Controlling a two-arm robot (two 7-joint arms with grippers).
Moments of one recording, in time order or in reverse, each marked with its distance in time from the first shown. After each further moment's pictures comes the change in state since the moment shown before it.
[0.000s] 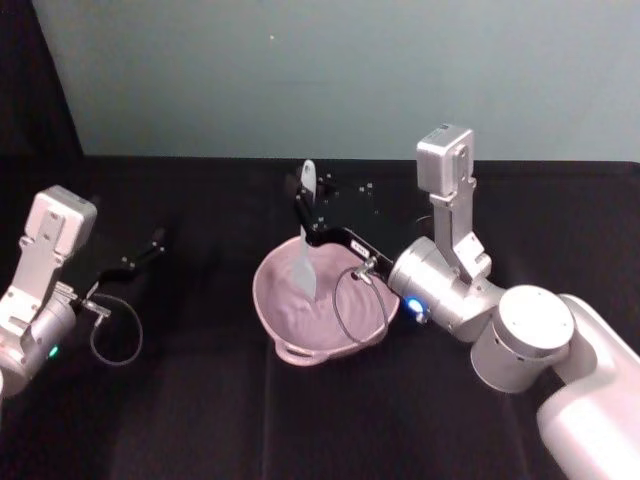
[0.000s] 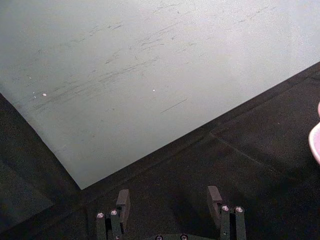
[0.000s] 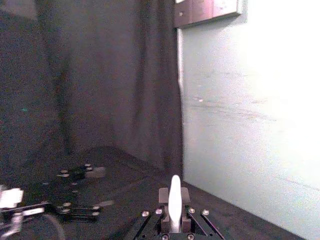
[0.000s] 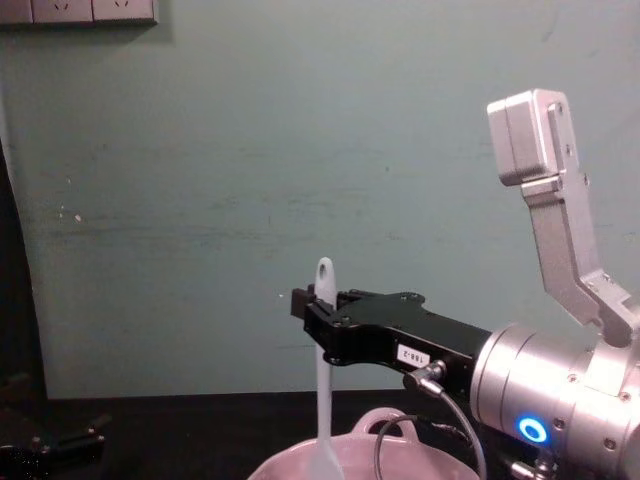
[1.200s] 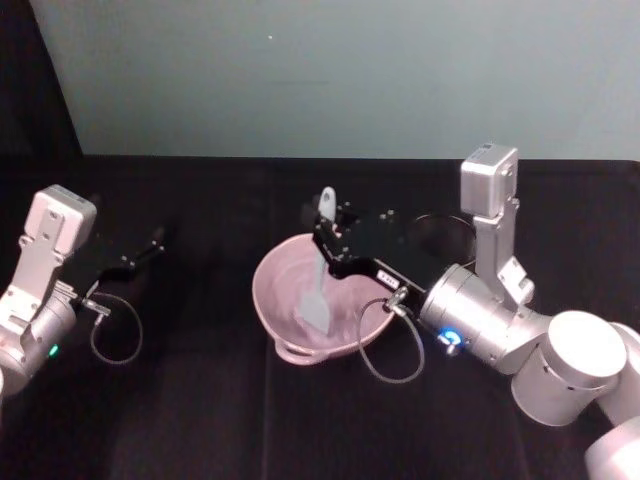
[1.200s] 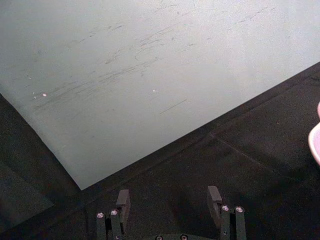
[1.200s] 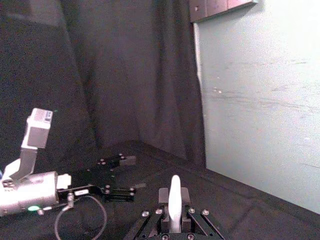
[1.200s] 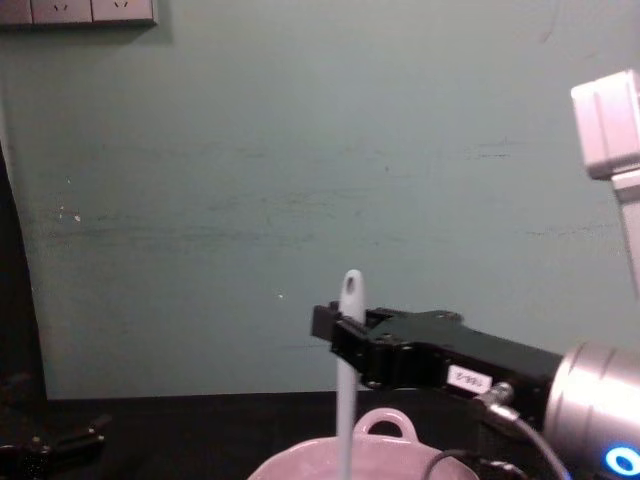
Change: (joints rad) left arm 0.000 0.000 0.000 0.000 0.000 0.000 0.000; right arm -0.131 0.088 0.051 -0.191 0.078 0.103 0.087
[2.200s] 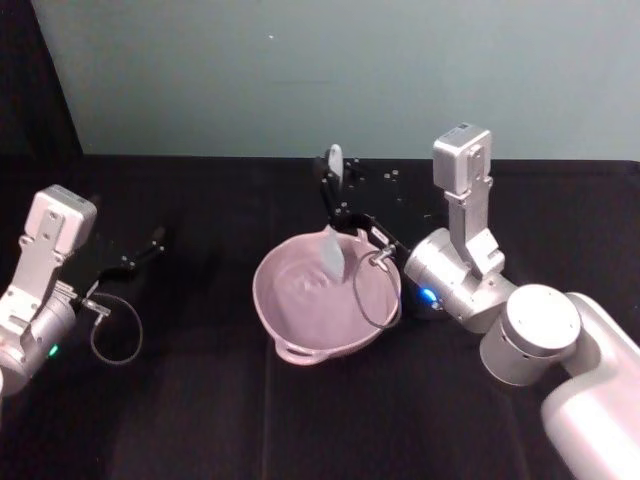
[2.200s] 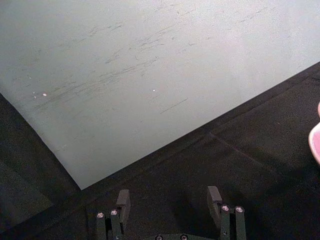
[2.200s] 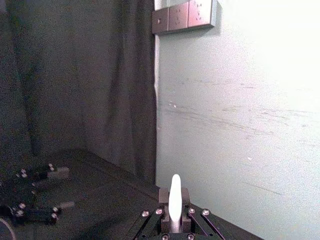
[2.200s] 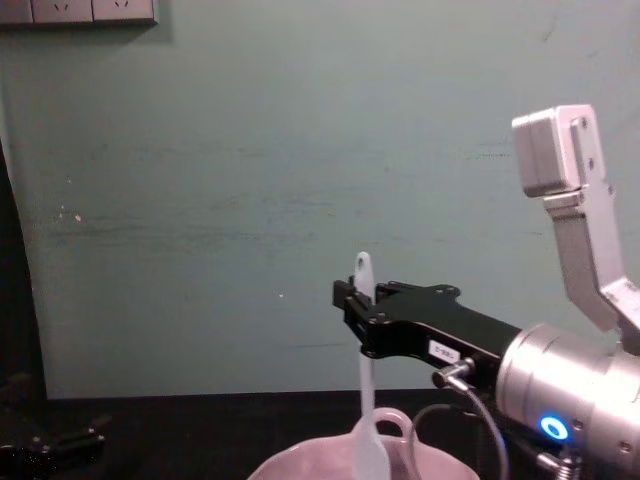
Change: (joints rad) left arm 0.000 0.000 0.000 0.000 0.000 0.000 0.000; right arm 0.144 -0.103 -0.006 0.258 -0.146 -0.190 -0.131
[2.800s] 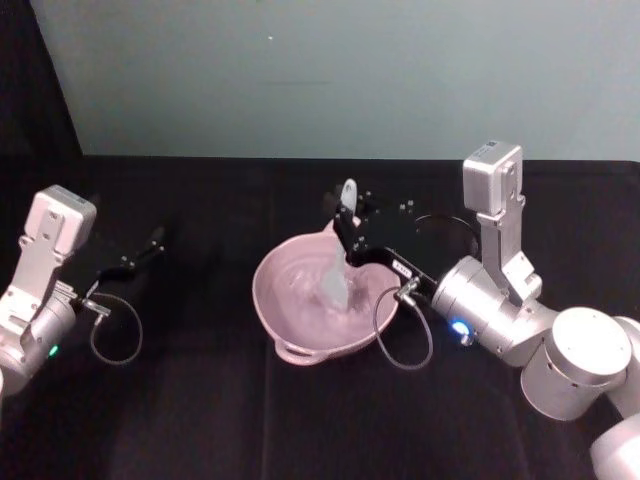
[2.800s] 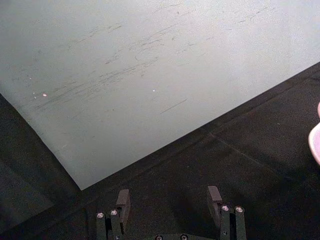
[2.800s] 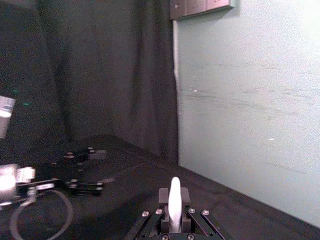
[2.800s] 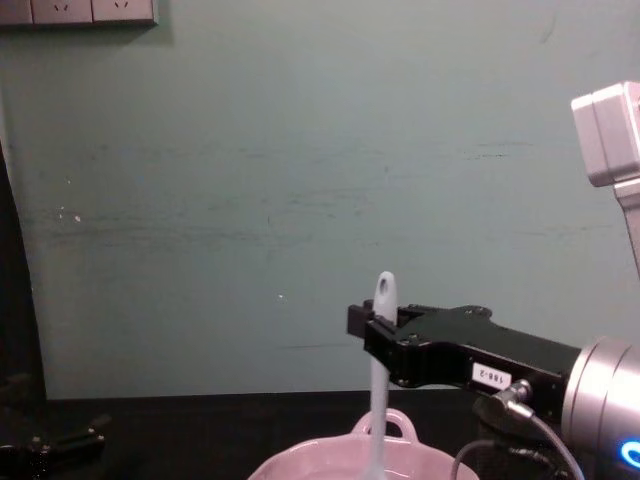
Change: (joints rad) left arm 0.000 0.000 0.000 0.000 0.000 0.000 0.000; right arm -0.136 0.094 0.035 -0.232 0.051 0.164 0.065
